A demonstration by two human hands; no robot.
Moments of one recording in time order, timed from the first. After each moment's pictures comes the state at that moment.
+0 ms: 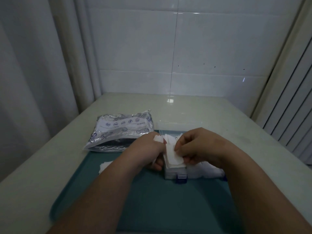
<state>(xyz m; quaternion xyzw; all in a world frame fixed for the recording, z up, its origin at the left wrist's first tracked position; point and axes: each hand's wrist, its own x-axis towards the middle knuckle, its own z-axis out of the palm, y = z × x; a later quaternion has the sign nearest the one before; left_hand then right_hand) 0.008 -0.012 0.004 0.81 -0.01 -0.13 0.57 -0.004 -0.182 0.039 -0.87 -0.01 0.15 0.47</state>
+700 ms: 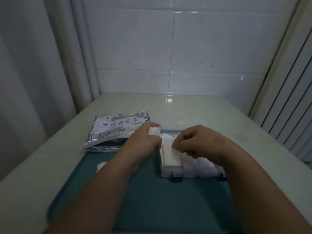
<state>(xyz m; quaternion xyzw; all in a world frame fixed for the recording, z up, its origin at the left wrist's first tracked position) 0.010 -0.010 0.005 0.81 -0.01 -0.02 0.59 -0.004 -0.186 0.038 -0.89 -0.05 0.10 0.43</state>
